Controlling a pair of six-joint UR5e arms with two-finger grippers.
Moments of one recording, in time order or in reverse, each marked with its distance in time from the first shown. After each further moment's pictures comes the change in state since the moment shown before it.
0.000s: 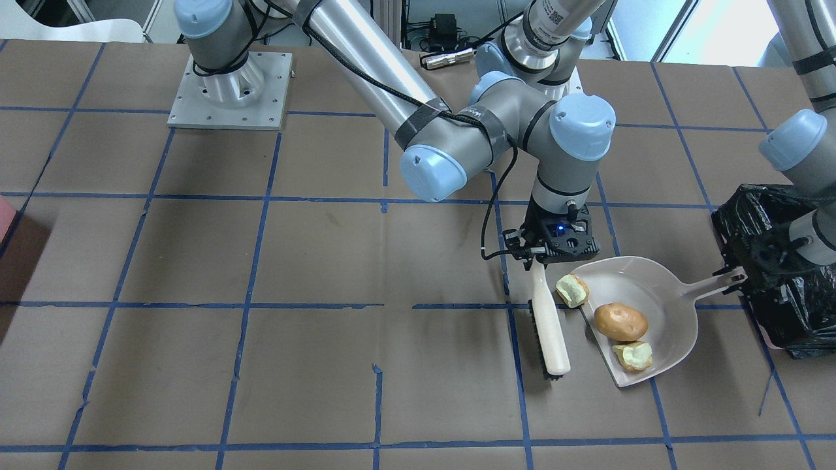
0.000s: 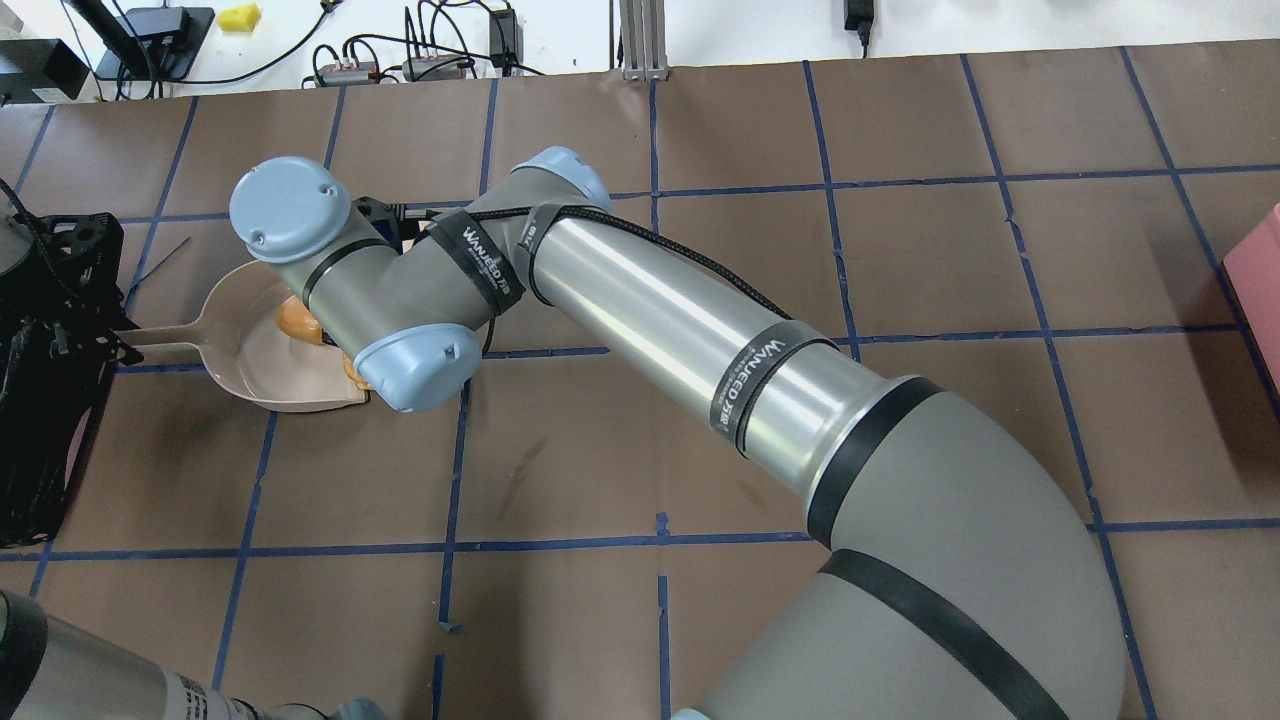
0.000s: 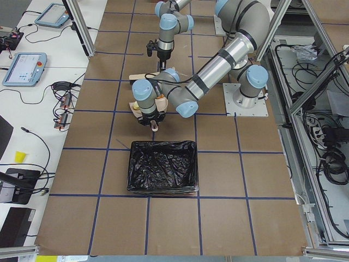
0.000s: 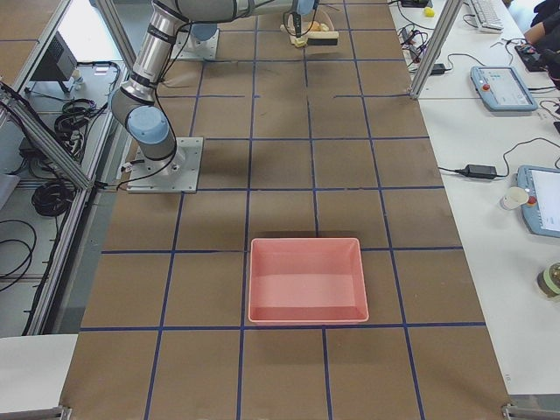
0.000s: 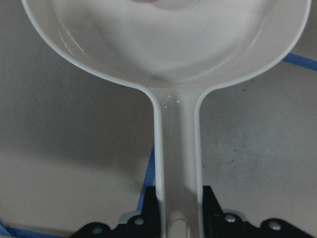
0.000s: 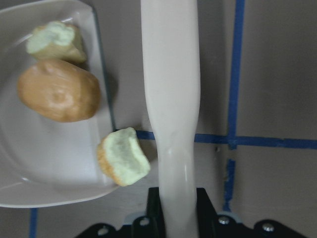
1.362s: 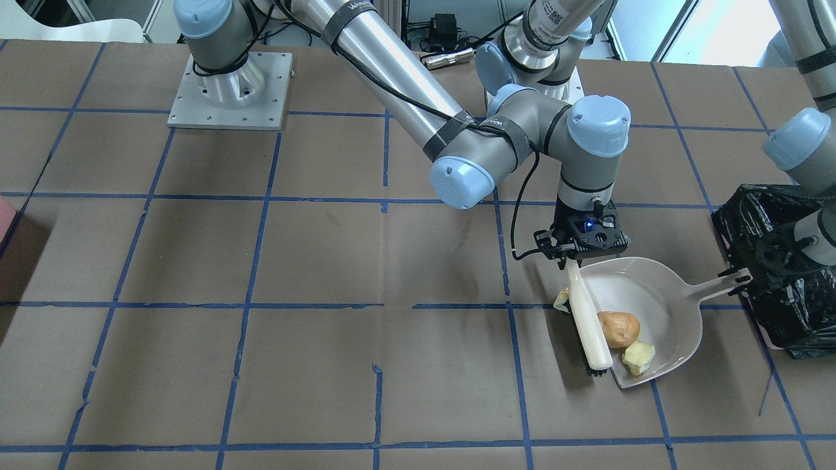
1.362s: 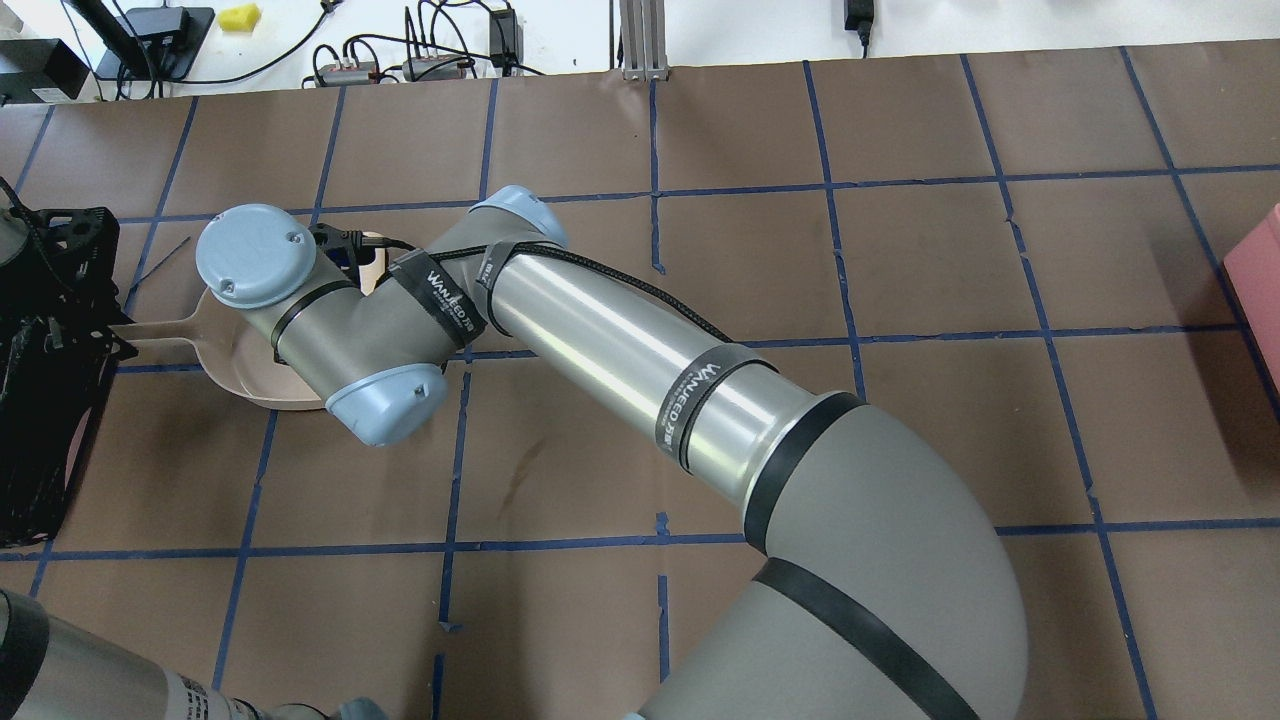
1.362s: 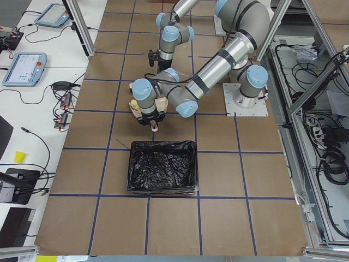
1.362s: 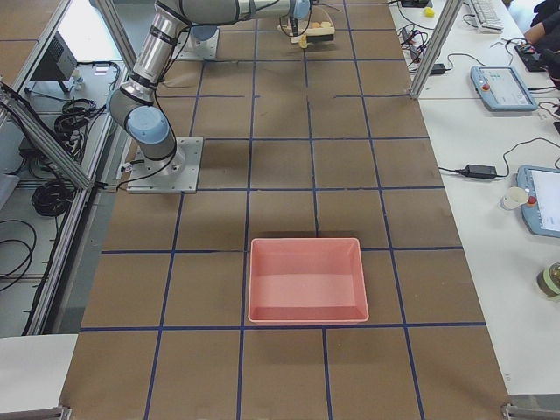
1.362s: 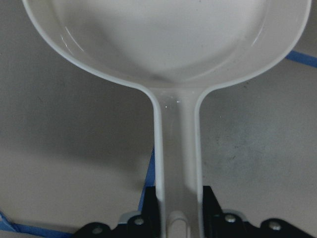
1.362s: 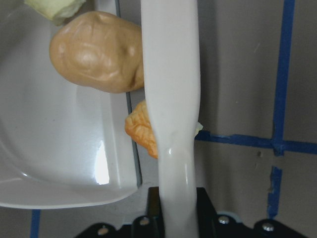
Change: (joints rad) left arm -0.004 0.002 0.017 0.000 0.009 0.000; right arm 0.052 0.078 -0.098 -0.114 0.075 0.090
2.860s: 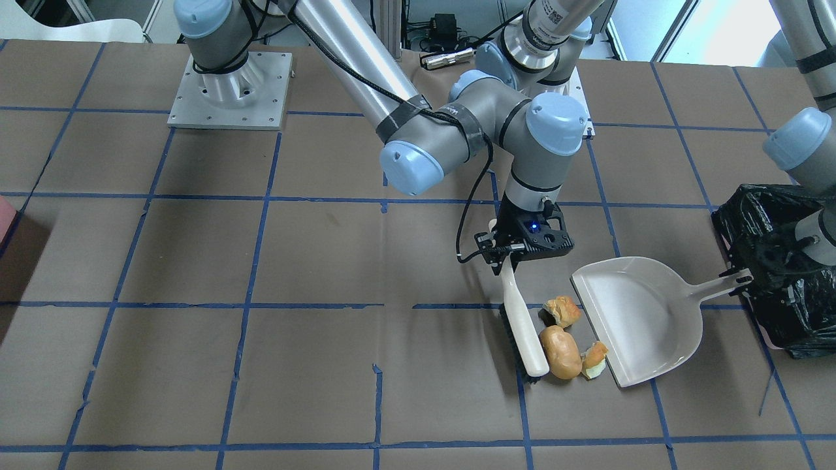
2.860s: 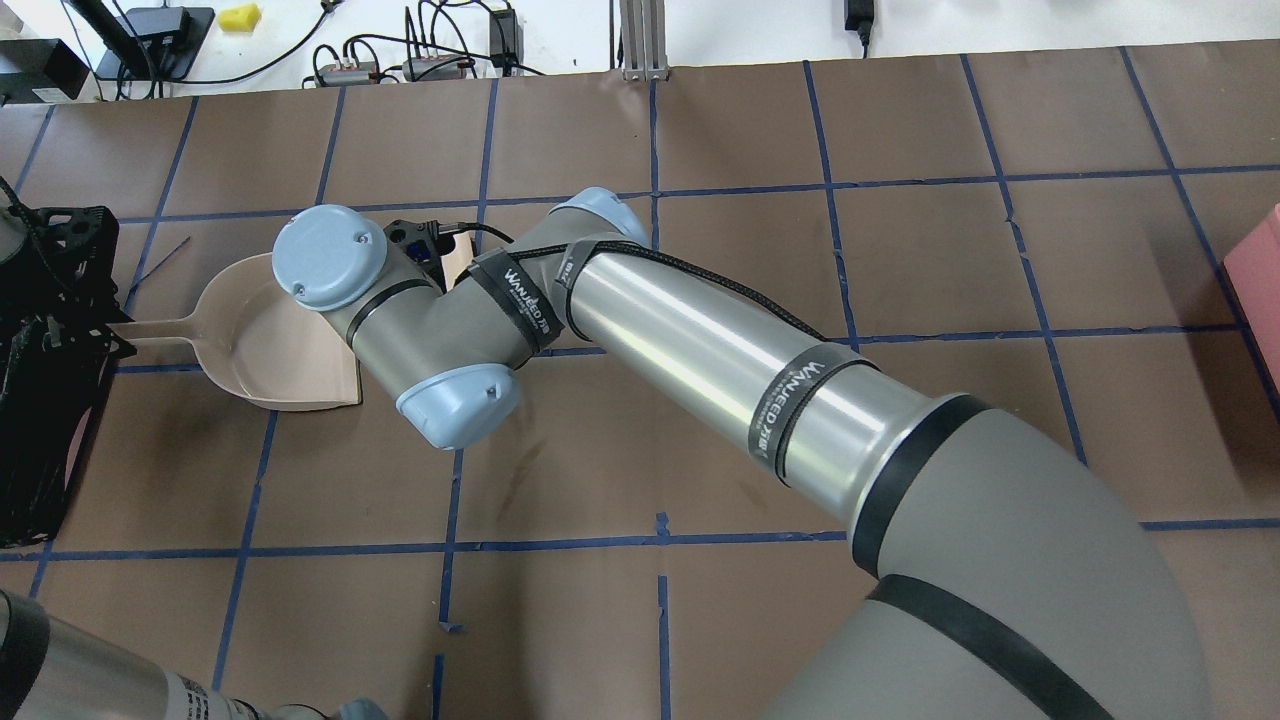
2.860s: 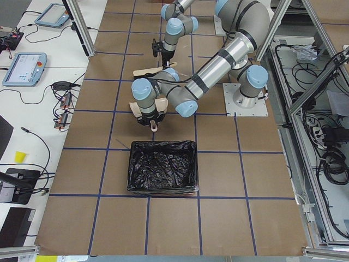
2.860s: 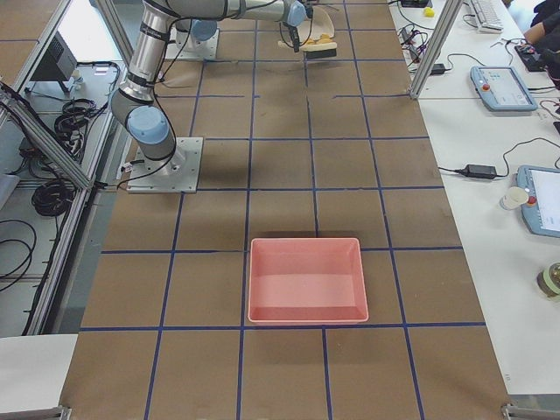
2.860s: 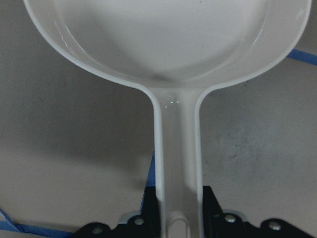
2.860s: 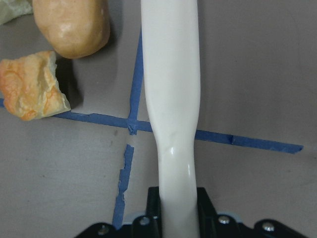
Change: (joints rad) left arm -0.002 0.000 0.004 0.000 0.002 0.011; right arm -0.062 -0.116 0.199 0.030 -0.184 -0.226
